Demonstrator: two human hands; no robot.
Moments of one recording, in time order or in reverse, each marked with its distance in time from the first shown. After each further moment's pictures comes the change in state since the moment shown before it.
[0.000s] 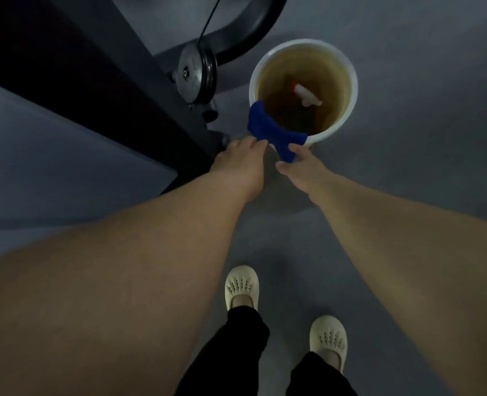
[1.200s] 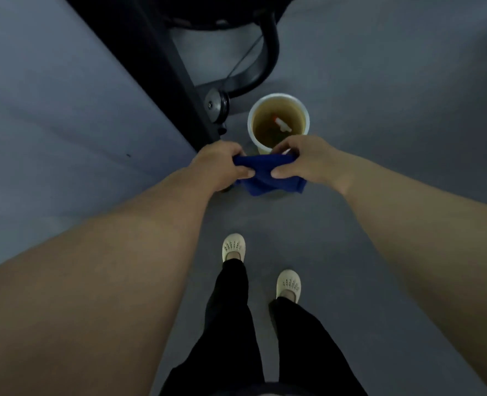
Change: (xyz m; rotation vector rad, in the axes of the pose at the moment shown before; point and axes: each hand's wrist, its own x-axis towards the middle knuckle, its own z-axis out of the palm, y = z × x) left_hand -0.256 0.054 -0.180 -0.370 0.019 -0.064; right_hand -0.318 -0.124 -0.136 -0.339 -0.244 -0.341
